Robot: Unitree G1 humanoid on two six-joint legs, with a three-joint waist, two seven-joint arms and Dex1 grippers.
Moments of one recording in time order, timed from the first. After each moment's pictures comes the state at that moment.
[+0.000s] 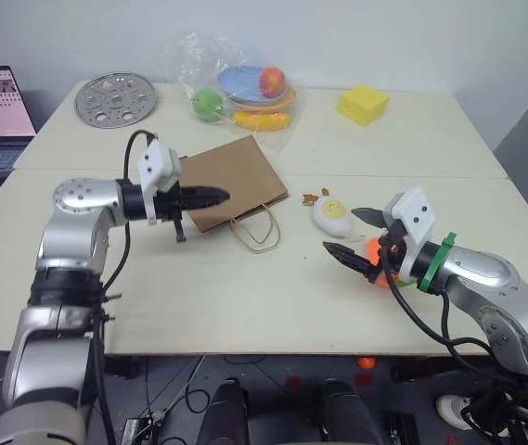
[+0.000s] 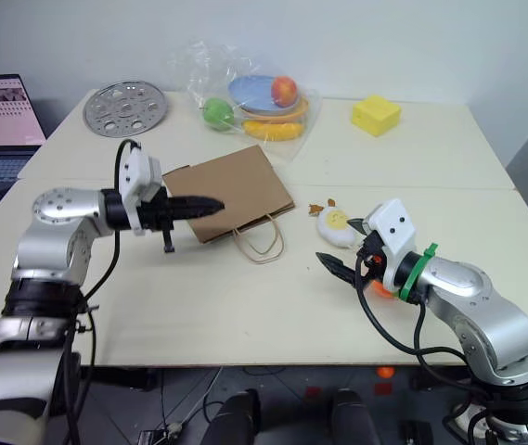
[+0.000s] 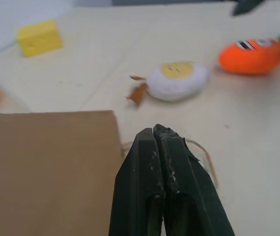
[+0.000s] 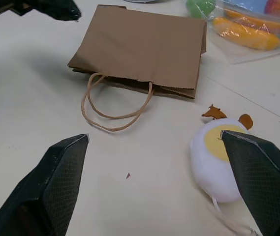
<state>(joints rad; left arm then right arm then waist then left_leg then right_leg) -0.68 0.71 0.03 0.30 -0.30 0.17 -1.31 -0.30 -0.61 0.00 -0.58 0.51 0.81 0.52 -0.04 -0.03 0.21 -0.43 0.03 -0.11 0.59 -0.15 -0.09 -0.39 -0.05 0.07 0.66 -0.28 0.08</state>
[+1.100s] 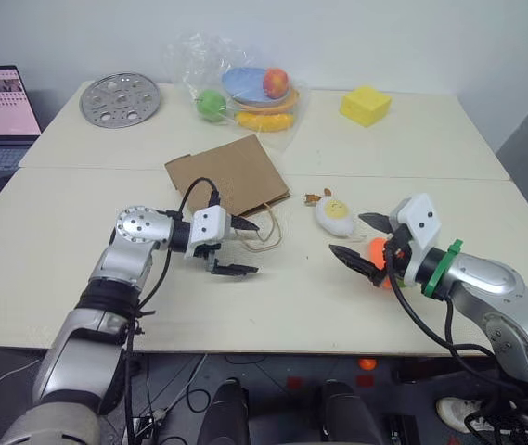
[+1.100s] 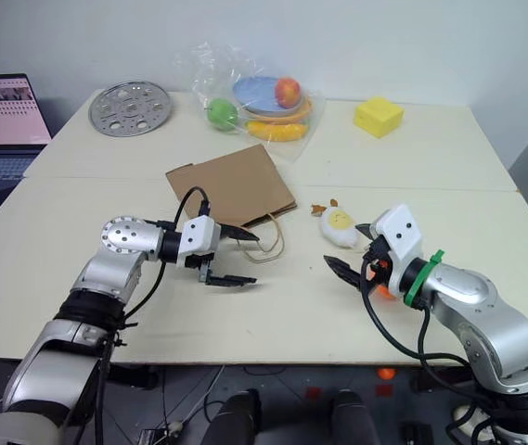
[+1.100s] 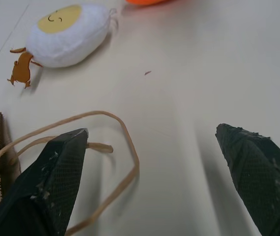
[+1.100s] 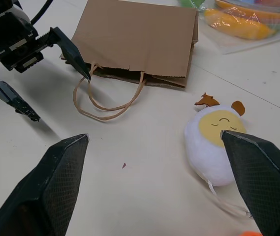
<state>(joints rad) -0.78 0.58 -0.19 0.66 -0.09 -0.30 -1.41 -0.26 -0.61 -0.03 -0.61 0.52 0.82 0.49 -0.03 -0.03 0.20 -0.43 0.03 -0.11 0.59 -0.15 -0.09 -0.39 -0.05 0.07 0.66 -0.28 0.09</state>
